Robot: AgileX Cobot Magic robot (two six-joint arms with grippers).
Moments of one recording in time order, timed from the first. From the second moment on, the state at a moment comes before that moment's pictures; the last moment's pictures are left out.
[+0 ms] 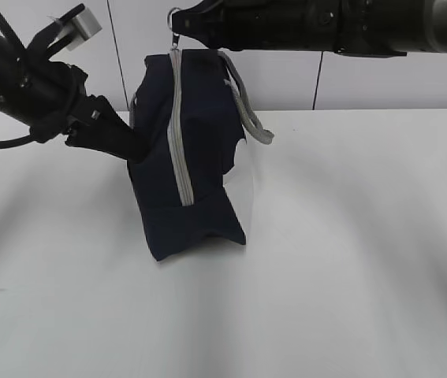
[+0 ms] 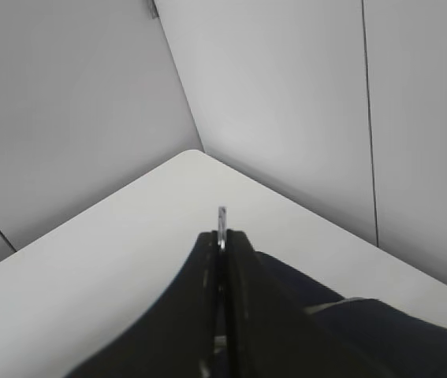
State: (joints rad) left arm -0.22 1.77 -1.30 -0.92 1.07 0.93; right arm 0.36 2.07 -1.68 -1.36 -0.56 1.43
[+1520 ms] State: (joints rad) left arm -0.22 1.77 -1.35 -0.77 1.18 0.76; right arm 0.28 2.39 -2.02 -1.43 -0.67 1.64
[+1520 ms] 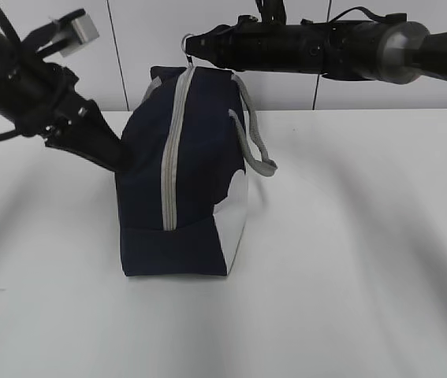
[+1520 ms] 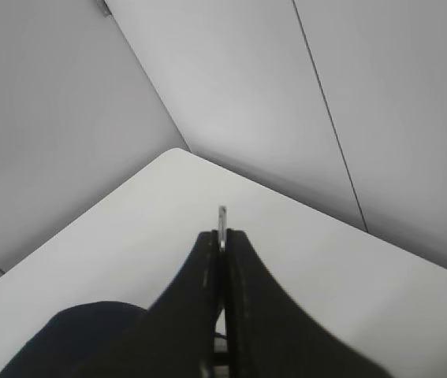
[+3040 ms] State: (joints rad) left arm -0.22 1.92 -1.57 -0.92 0.65 0.41; right arm 0.28 2.39 -2.02 -1.53 -0.71 1.69
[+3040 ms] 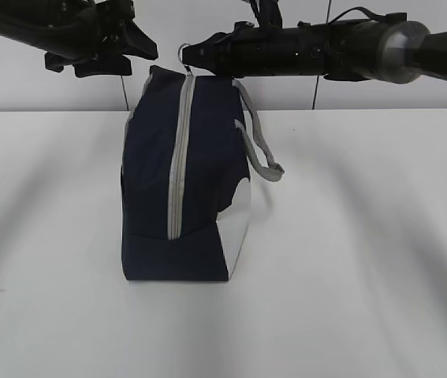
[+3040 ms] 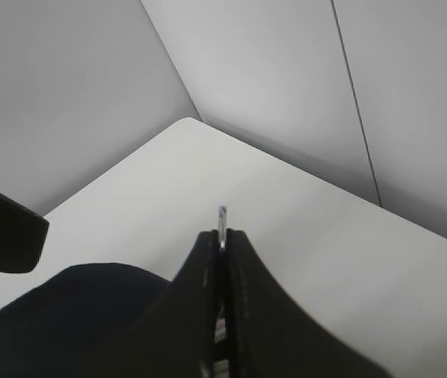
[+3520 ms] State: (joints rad) left arm -0.22 1.98 -1.60 -0.97 0.65 0.41; right arm 0.28 2.39 -2.02 -1.53 -0.71 1.69
